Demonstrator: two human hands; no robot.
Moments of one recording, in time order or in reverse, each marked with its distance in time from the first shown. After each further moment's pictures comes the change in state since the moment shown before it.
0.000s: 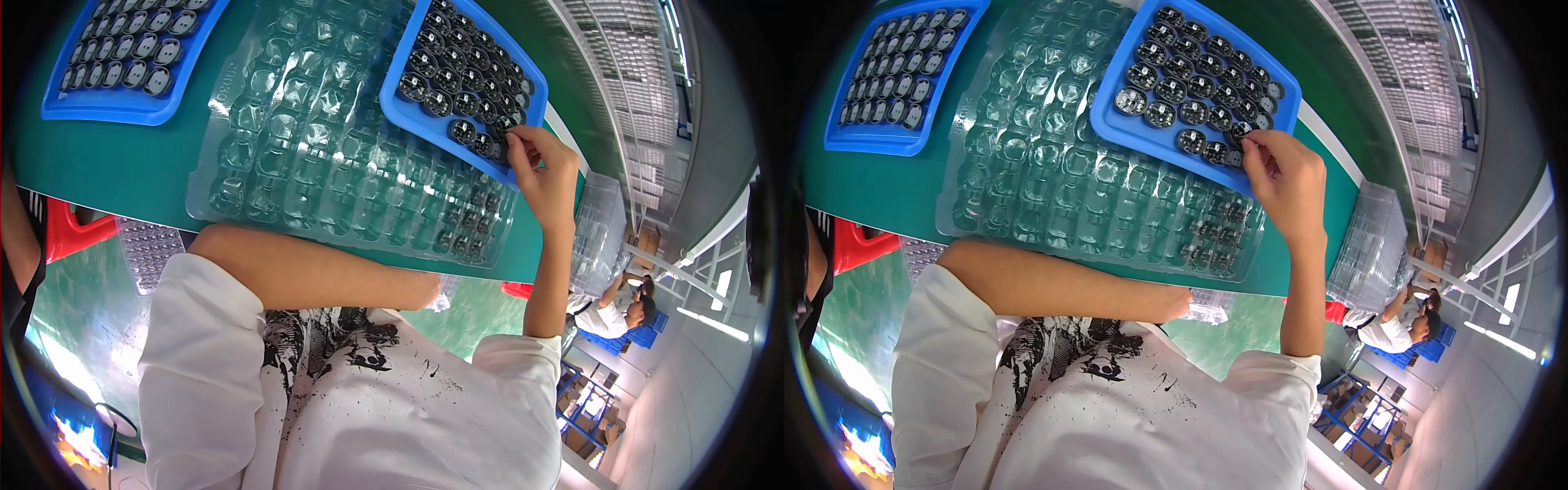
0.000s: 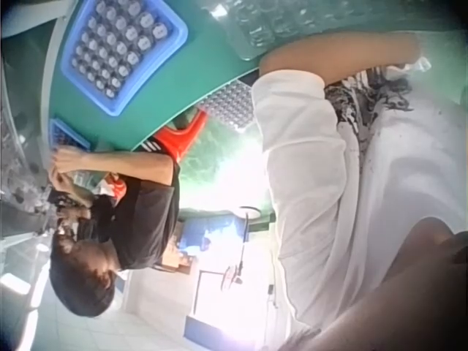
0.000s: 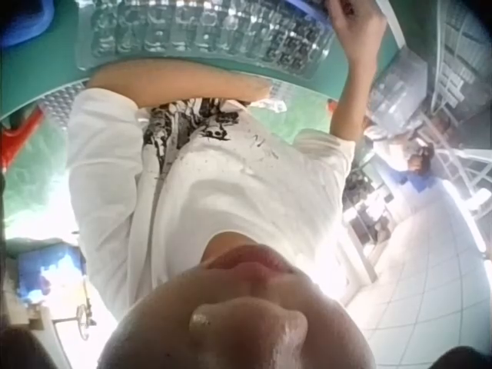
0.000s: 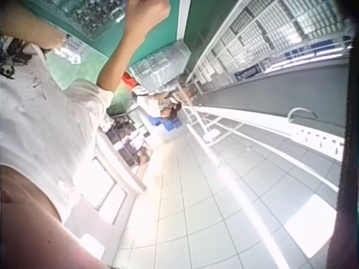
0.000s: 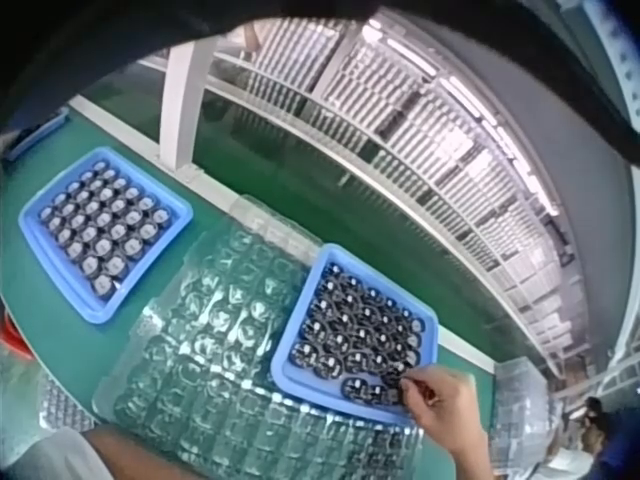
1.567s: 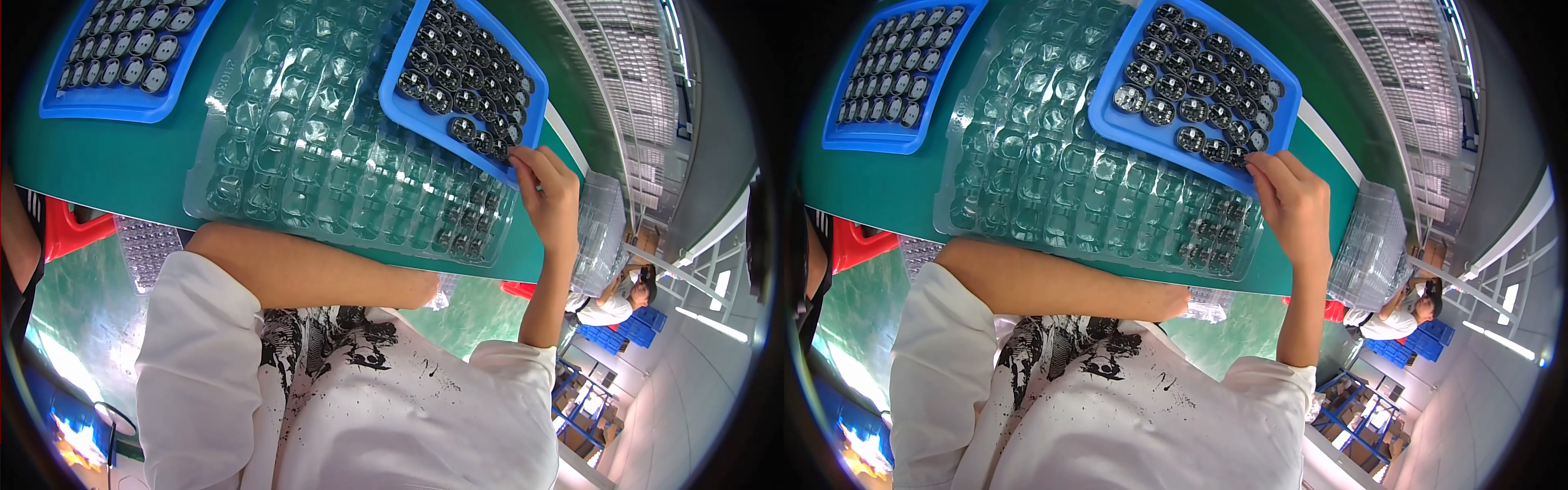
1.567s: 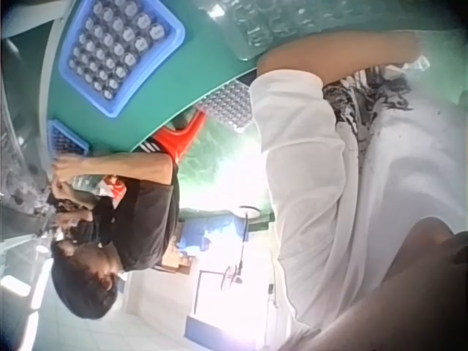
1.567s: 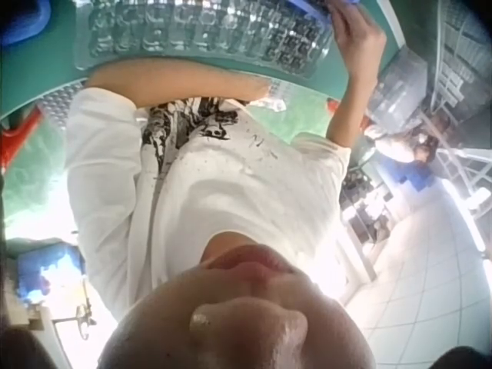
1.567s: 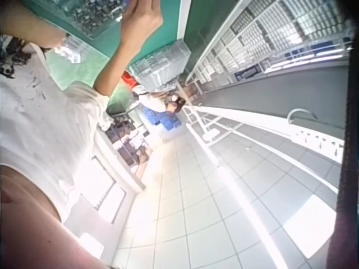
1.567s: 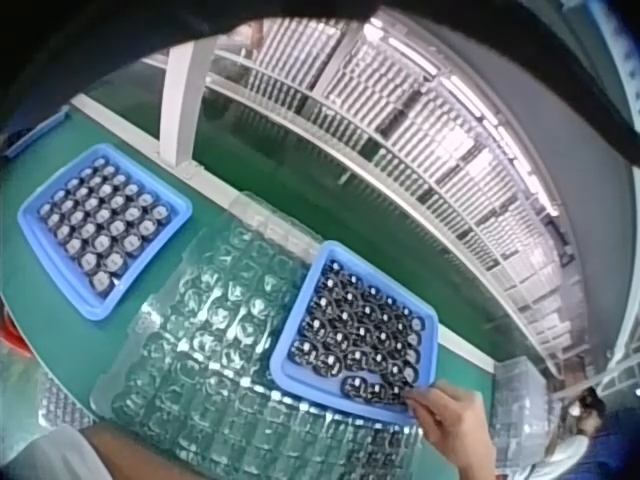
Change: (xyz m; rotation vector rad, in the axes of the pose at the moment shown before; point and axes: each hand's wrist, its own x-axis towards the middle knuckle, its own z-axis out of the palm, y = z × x) left_hand 0.011 0.005 0.013 0.042 -0.251 0.057; right_hand -0.020 -0.001 -0.013 -0.127 -0.076 -0.125
